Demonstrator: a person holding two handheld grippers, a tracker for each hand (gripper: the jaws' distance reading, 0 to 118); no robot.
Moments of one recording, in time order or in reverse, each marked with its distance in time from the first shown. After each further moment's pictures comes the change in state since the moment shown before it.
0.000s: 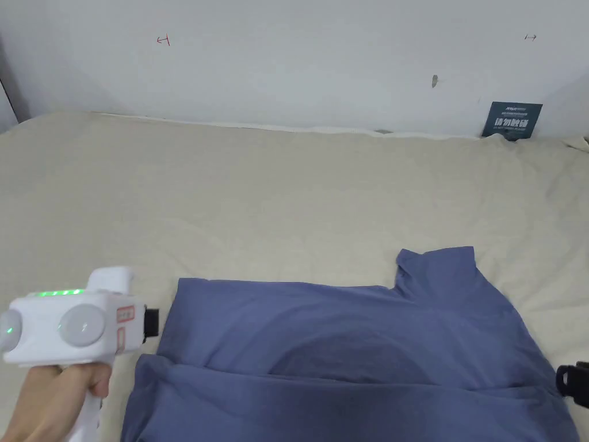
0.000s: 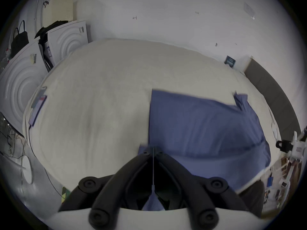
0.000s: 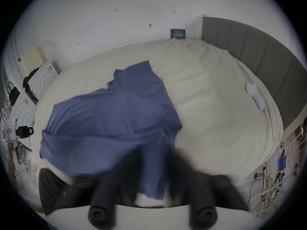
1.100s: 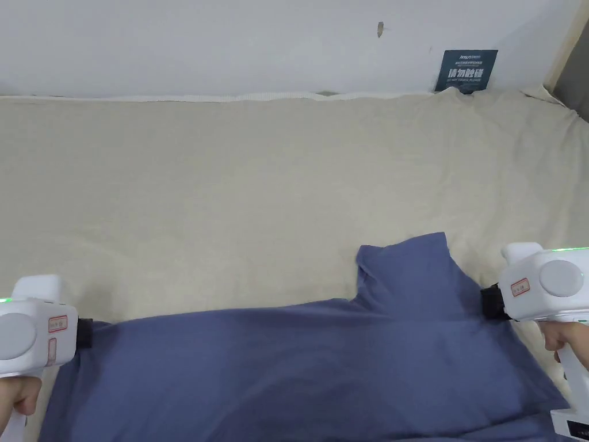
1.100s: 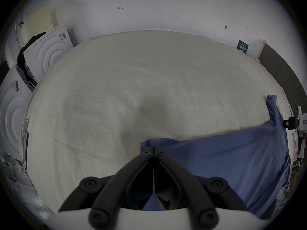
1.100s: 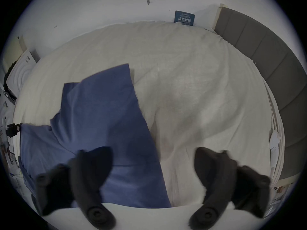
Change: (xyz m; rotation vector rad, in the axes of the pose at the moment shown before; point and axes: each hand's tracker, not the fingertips) left arm 0.031 0.068 -0.144 -0.108 0.060 -0.067; right arm 0.004 0.127 -0.194 -0.246 -0.124 0.167
